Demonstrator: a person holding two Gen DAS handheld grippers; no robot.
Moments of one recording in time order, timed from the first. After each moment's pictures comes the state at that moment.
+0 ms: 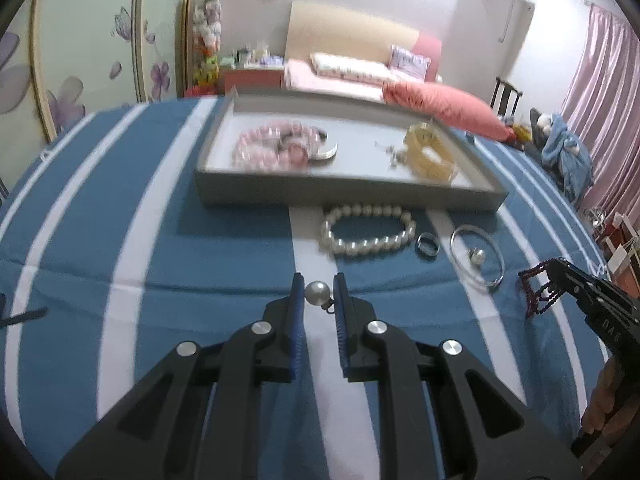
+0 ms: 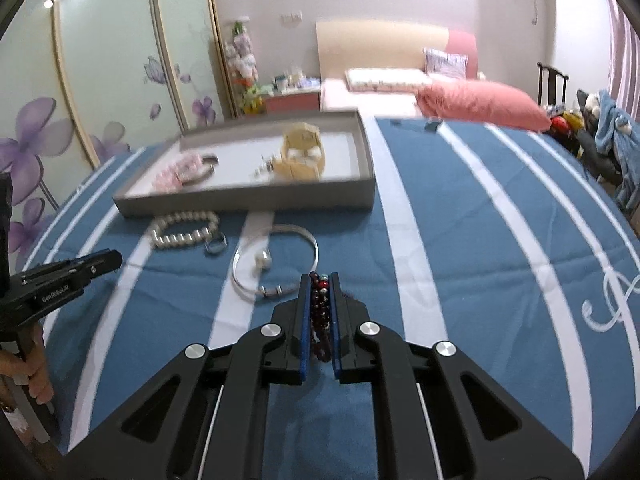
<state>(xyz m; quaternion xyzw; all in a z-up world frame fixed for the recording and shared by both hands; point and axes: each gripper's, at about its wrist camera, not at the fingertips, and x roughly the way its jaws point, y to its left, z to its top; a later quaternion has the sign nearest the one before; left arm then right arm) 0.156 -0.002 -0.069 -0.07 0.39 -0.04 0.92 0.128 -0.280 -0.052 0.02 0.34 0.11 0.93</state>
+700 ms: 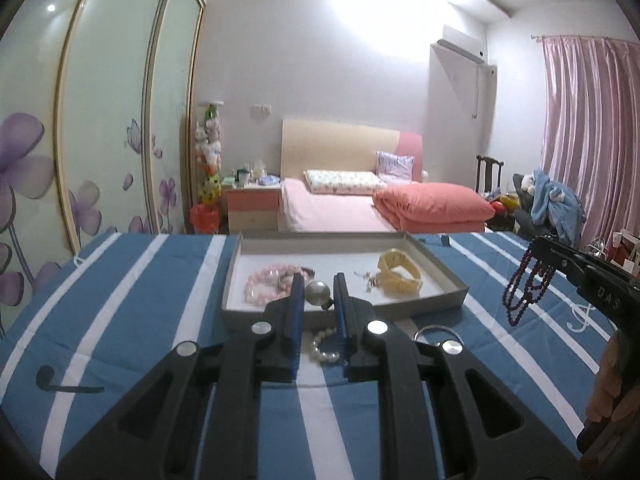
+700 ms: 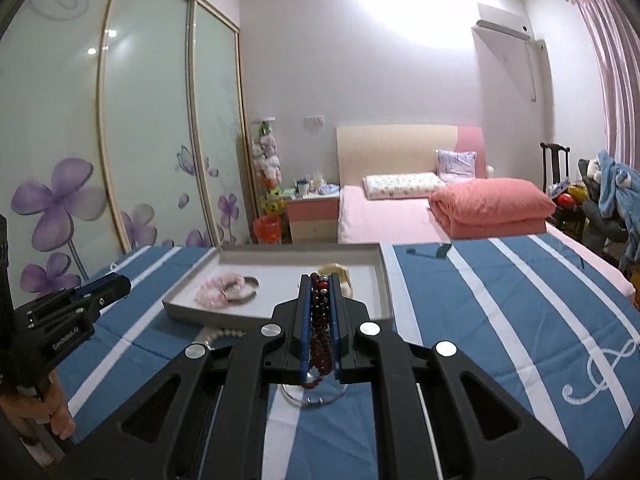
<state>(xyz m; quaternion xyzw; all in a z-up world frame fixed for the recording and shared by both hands) 0.107 -0.019 0.001 -0.03 0.18 -0.04 0.98 0.104 -0.271 0.013 0.03 0.16 0.14 0.98</state>
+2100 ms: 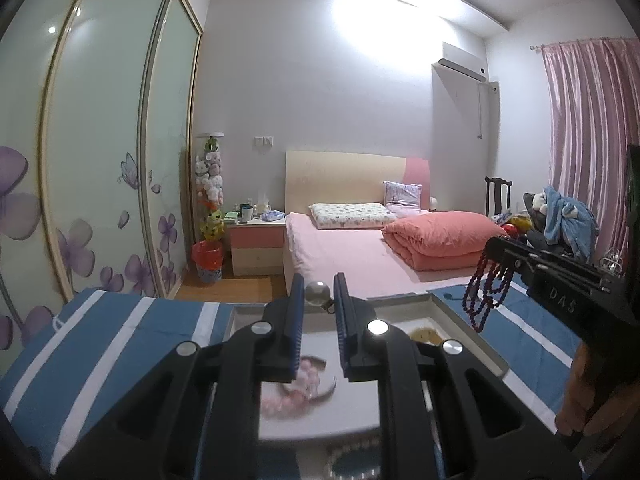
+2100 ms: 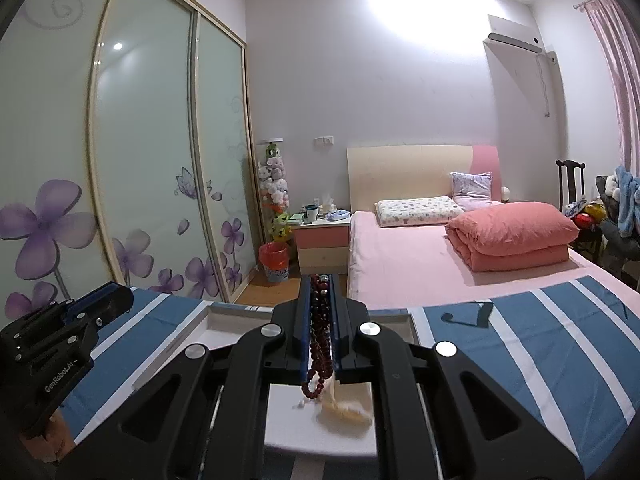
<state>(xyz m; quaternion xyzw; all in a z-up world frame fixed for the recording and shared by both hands) 0.216 -0.027 0.022 -0.01 0.13 -0.02 0.99 0.217 -0.230 0.026 0.03 0.13 0.15 0.98</state>
